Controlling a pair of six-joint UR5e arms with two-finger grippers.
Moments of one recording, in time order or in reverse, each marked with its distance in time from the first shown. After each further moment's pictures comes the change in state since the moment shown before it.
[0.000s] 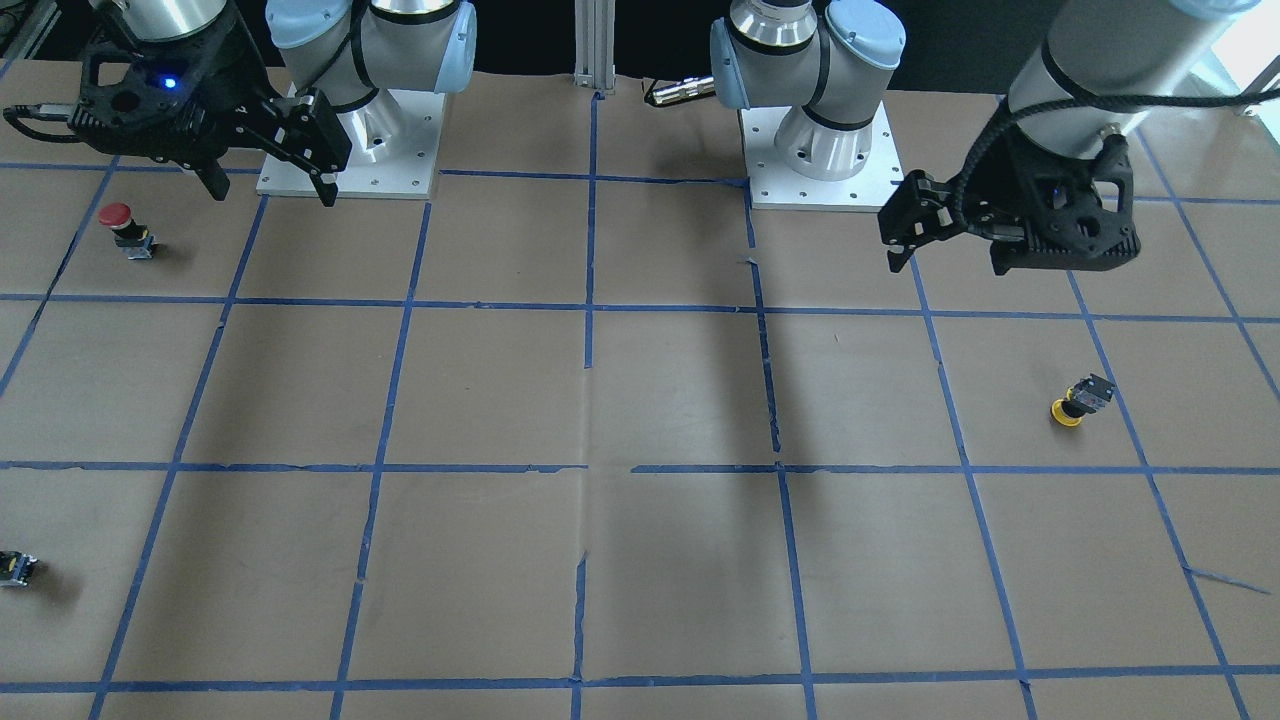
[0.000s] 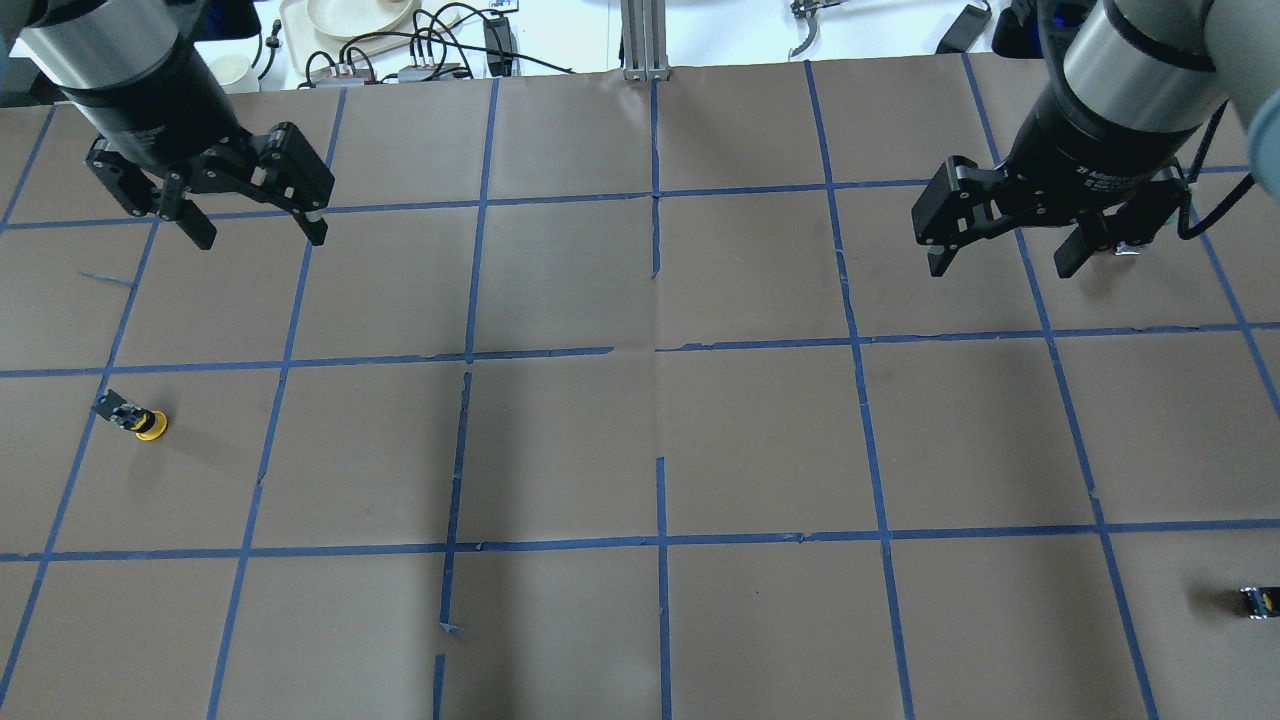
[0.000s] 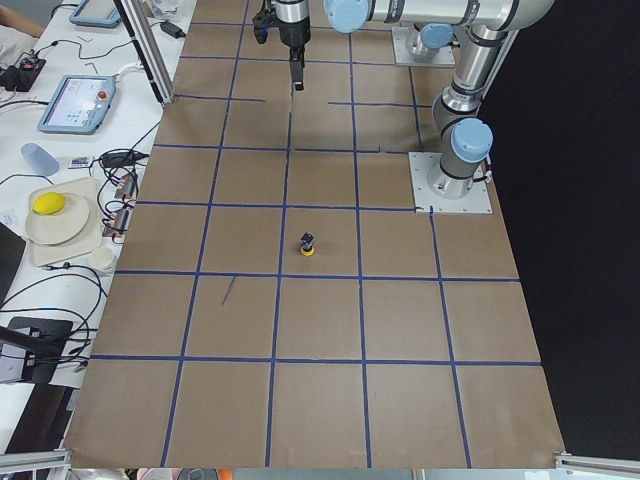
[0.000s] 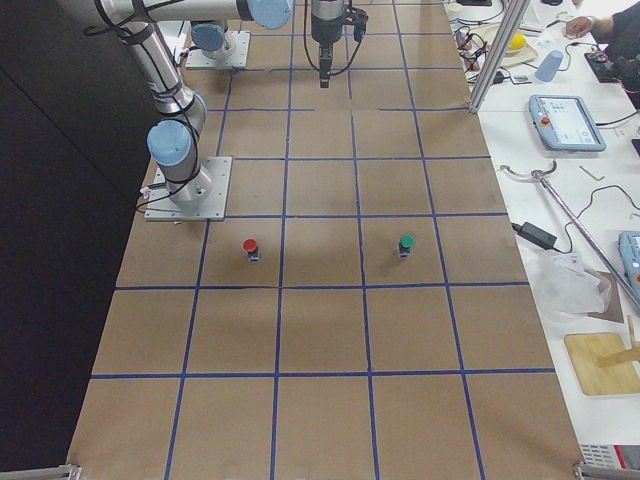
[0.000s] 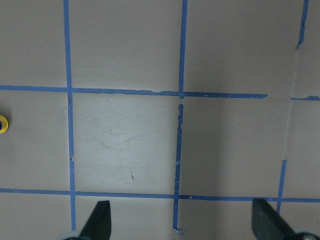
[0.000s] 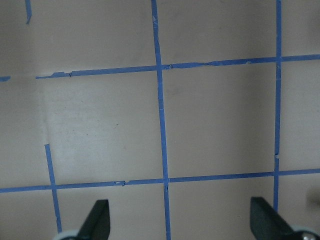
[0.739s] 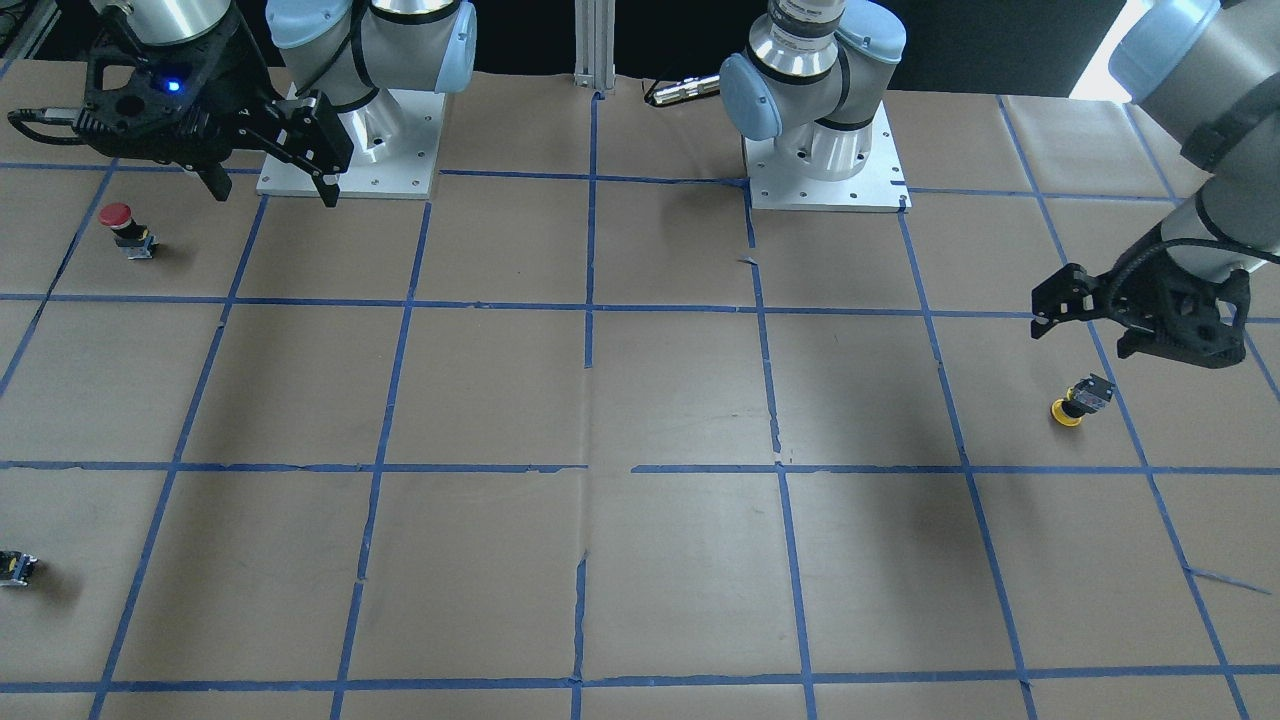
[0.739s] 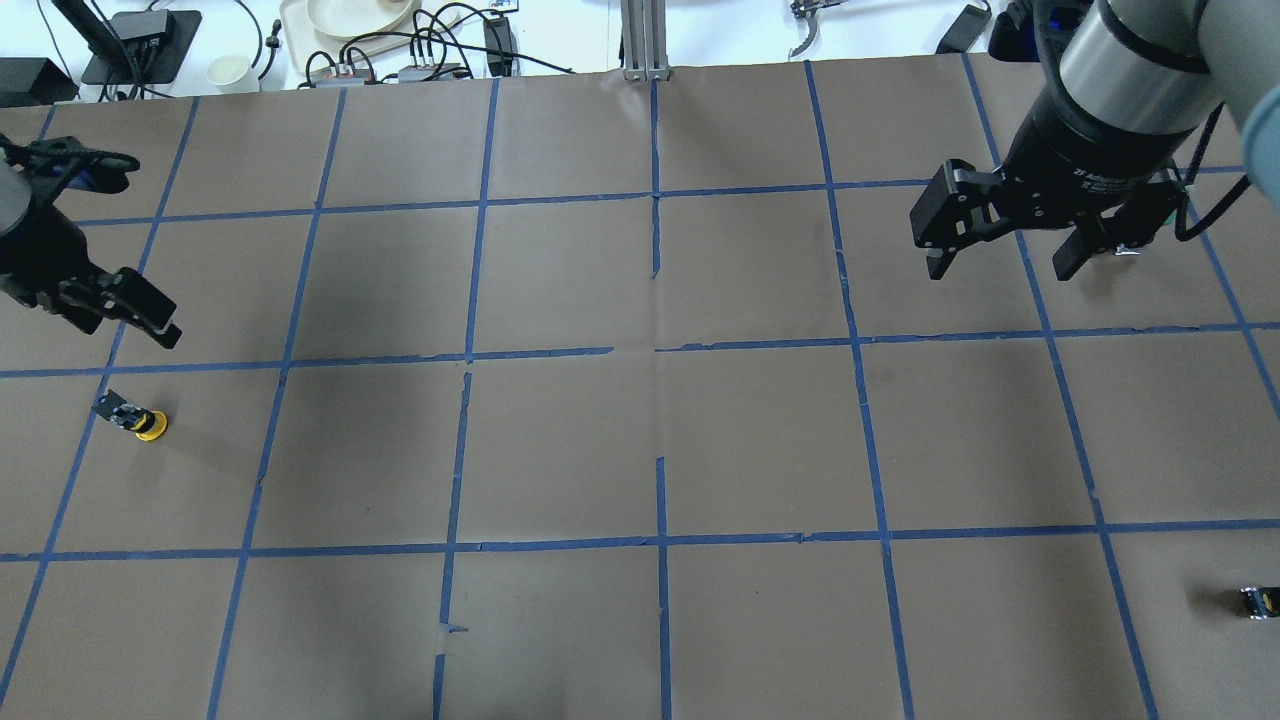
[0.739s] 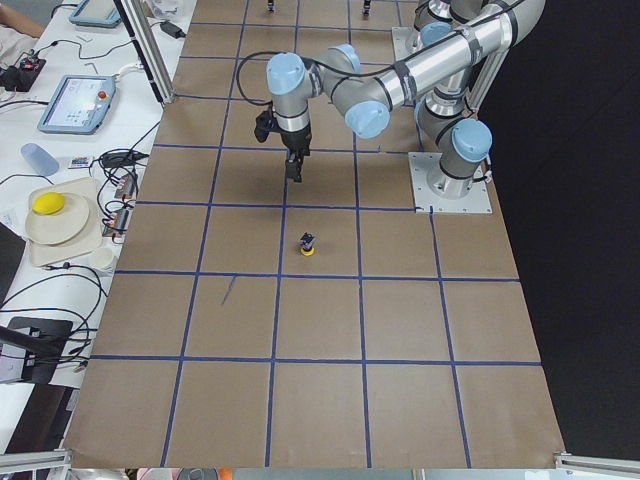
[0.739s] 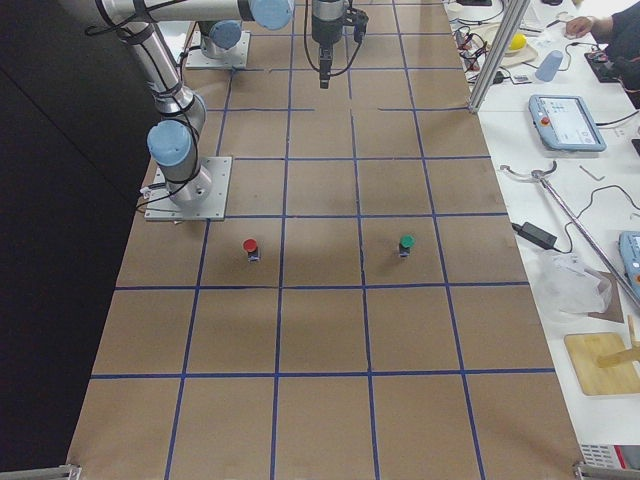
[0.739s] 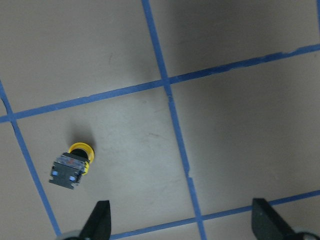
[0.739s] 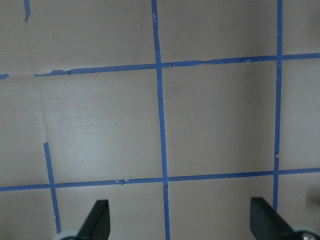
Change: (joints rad) left arm 0.382 -0.070 -0.285 0.408 0.023 0.621; right arm 0.002 0.004 0.001 0.002 -0.003 0.000
